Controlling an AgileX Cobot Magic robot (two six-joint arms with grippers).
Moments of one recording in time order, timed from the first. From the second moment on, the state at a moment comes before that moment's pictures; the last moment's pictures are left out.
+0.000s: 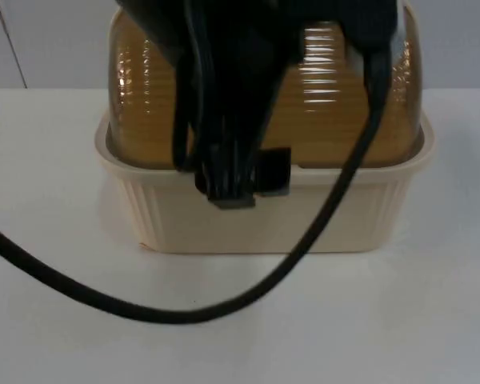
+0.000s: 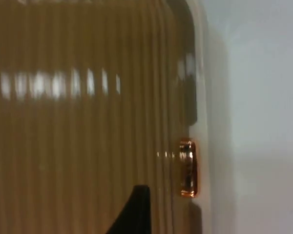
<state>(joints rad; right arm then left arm) 0.01 0.70 -0.98 -0.26 0.66 0.20 -0.88 1.59 -1.15 0.33 0.66 0.58</state>
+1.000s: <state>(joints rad) 0.01 0.70 -0.98 -0.28 0.66 0.19 -0.98 1.72 -0.90 1.26 0.44 -0.27</state>
